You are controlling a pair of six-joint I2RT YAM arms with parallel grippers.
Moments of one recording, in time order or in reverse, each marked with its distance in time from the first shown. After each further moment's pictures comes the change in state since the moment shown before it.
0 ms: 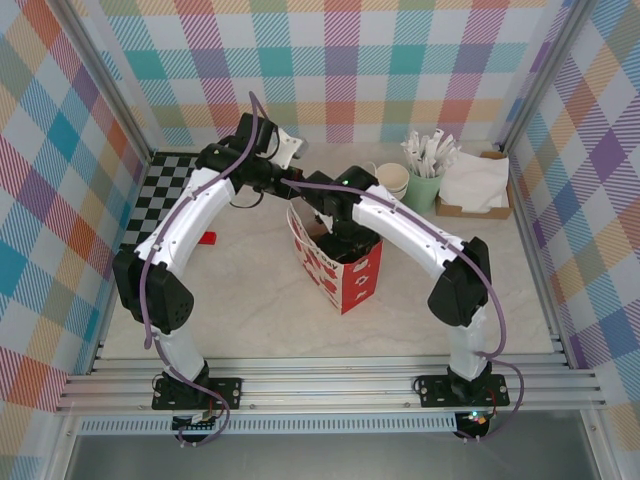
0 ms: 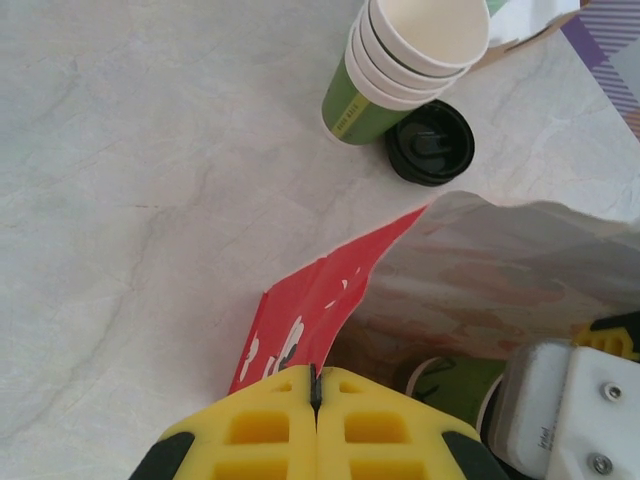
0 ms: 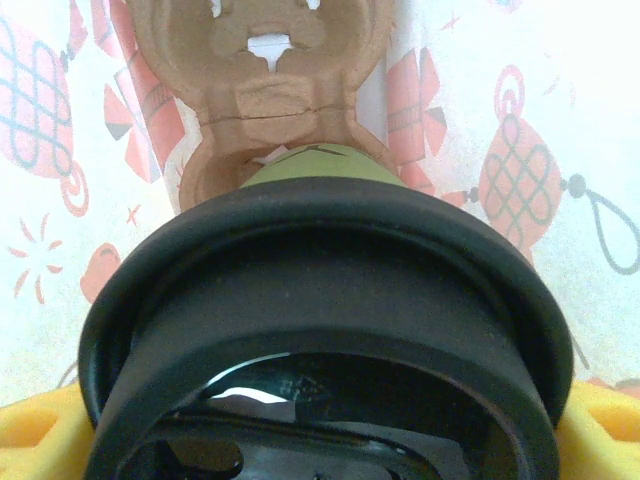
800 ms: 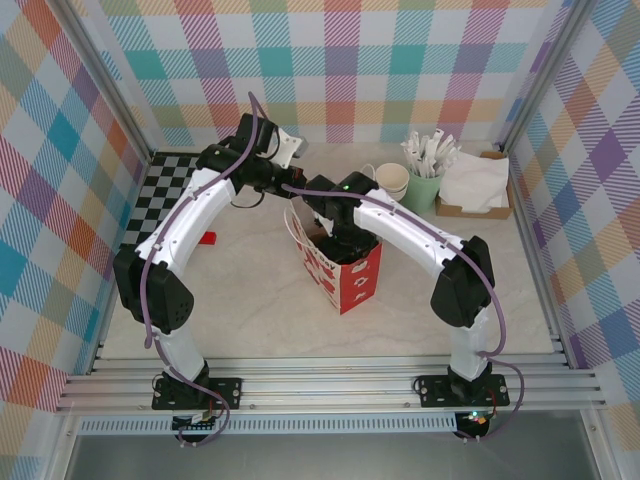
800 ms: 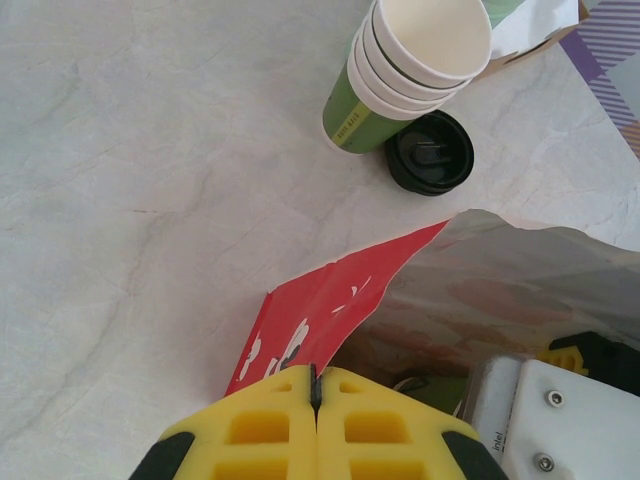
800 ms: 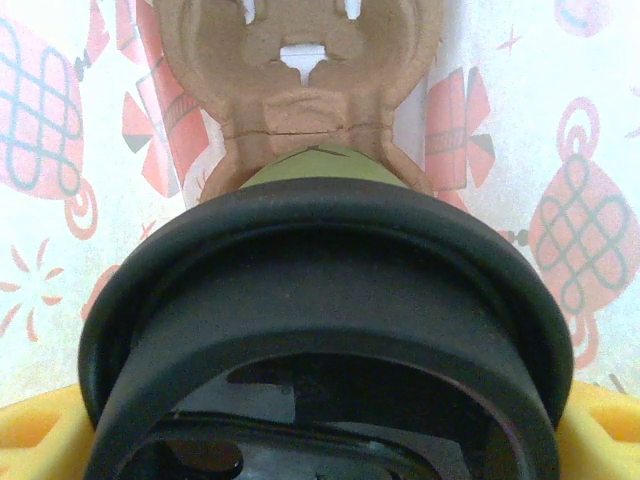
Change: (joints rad) left arm 0.000 0.000 -0.009 0.022 0.006 -0.023; right arm -0.015 -0.016 -0.094 0.104 -0.056 0.000
